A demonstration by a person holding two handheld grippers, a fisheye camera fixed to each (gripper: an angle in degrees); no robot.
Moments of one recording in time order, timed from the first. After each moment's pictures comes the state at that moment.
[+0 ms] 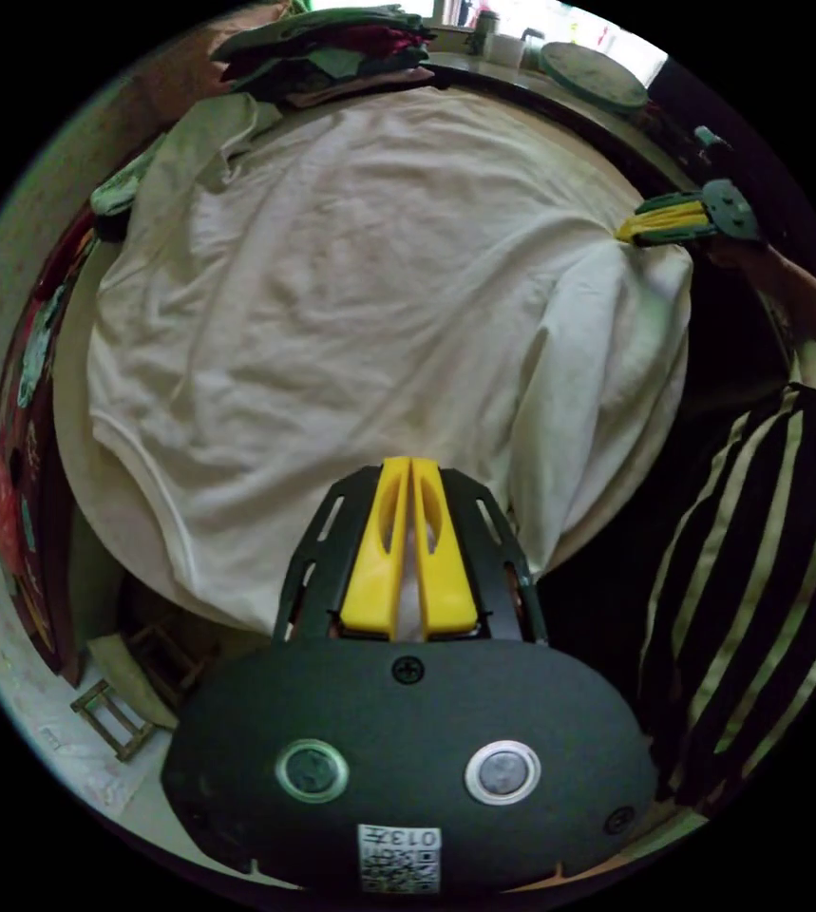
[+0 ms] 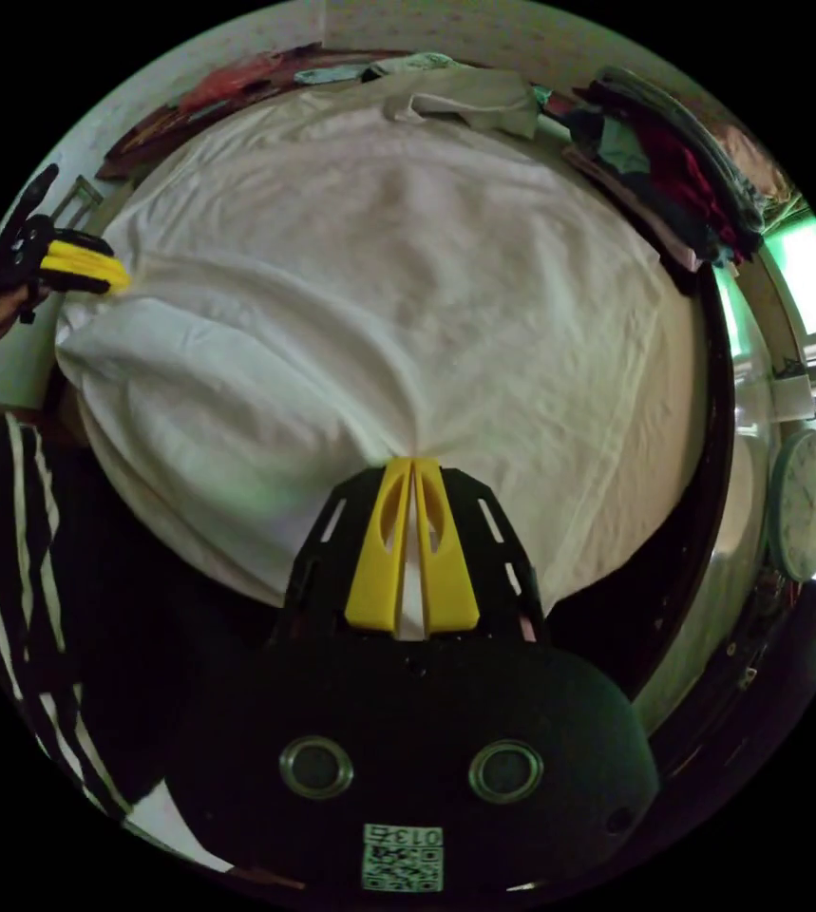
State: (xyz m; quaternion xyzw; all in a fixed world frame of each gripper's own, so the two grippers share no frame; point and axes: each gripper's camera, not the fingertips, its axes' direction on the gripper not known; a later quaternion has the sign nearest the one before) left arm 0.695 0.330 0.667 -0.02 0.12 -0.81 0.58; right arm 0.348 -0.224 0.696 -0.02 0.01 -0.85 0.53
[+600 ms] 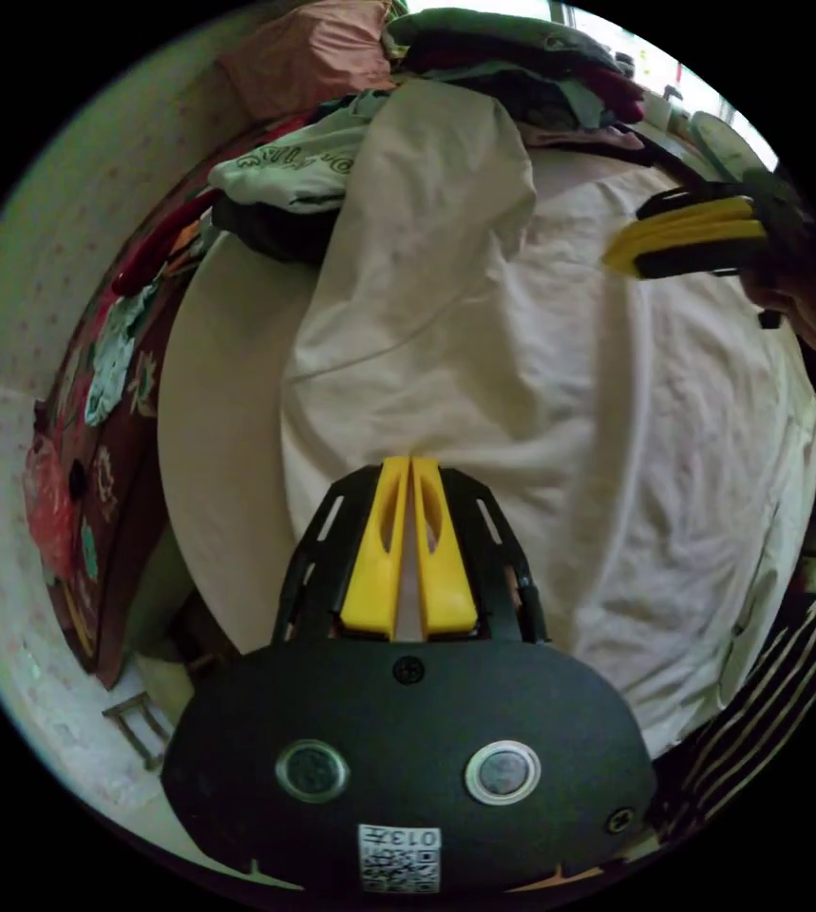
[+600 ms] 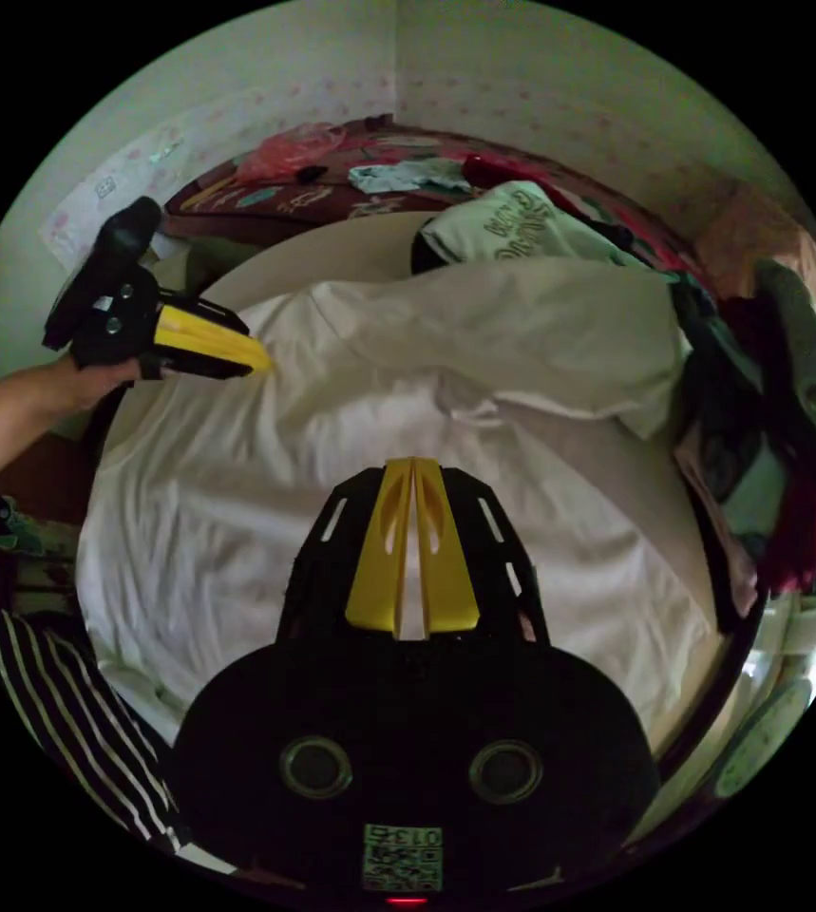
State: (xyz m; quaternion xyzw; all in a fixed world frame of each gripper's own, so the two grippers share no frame) left arm 0.656 0.580 0.697 -0.06 0.03 -0.83 0.55; right arm 0.020 -0.077 0.659 0.00 -0.13 -0.88 0.46
